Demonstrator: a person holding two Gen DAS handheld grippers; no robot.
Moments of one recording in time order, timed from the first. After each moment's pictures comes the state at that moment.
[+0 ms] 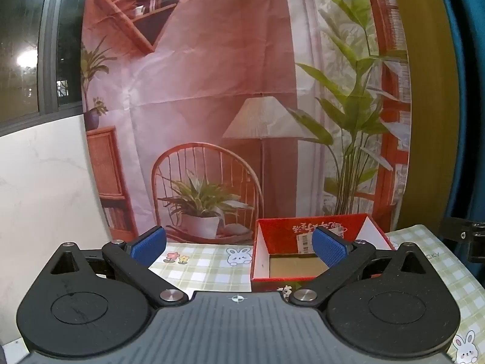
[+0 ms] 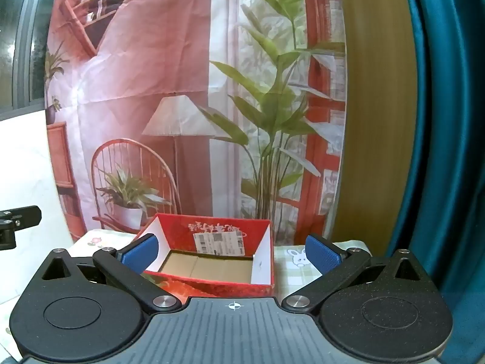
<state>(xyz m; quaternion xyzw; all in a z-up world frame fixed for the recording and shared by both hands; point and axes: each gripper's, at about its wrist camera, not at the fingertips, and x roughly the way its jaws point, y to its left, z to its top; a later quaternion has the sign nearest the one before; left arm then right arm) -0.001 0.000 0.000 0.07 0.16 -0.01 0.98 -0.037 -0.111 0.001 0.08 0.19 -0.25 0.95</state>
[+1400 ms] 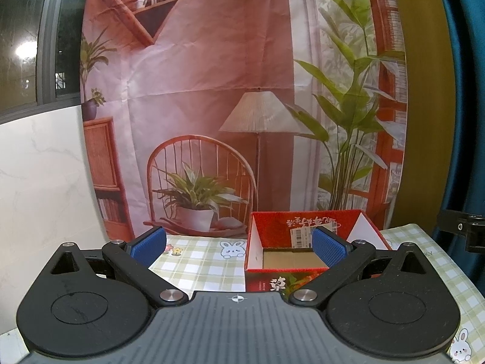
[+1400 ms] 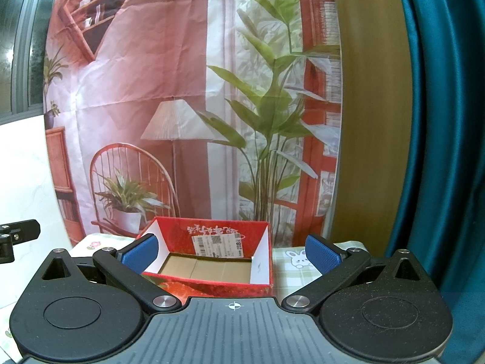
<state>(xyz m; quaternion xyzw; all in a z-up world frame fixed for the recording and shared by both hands) 0.000 0.003 -0.002 0.05 0.17 -0.02 0.98 -0.043 -0.111 -0.001 0.09 0.18 -0.25 0.95</state>
